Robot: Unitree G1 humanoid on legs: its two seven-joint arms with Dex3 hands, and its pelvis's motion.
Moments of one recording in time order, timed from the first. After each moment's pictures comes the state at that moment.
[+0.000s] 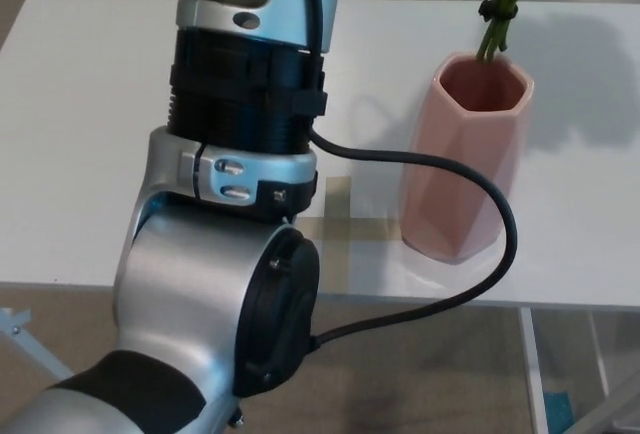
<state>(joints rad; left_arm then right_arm) -1.42 -0.13 0.24 0.39 -0.37 0.67 -0.15 -0.22 -0.28 -0.20 1.26 -0.01 -0.18 -0.08</state>
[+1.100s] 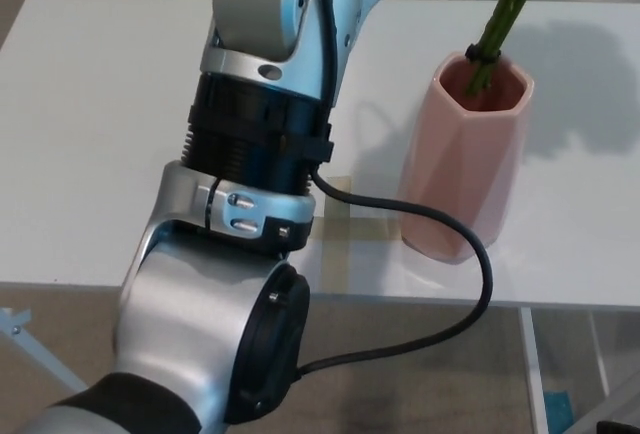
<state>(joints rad) -1.32 -0.13 0.13 0.43 -0.36 0.55 -0.14 -0.24 -0.27 -0.20 1.25 -0.01 -0.18 -0.07</state>
